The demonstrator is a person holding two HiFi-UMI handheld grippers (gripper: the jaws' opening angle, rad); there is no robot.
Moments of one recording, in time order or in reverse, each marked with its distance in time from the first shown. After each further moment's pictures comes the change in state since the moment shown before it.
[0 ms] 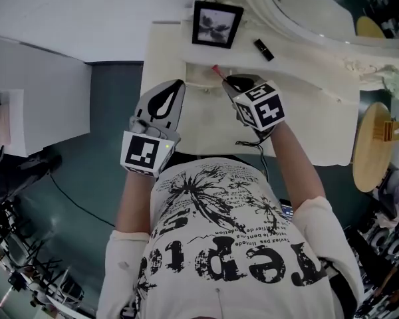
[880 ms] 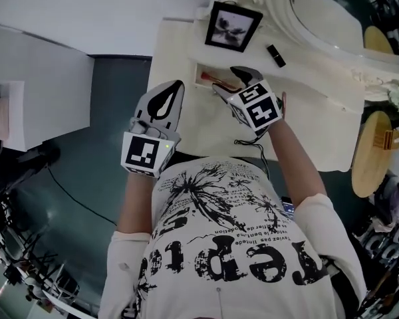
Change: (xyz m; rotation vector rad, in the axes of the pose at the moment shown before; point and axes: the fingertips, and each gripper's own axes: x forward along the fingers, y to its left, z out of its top) left arm -0.007 0.039 -0.021 -0.051 0.017 0.043; right arm 0.046 0.014 0.025 -0.116 -0.007 -0.010
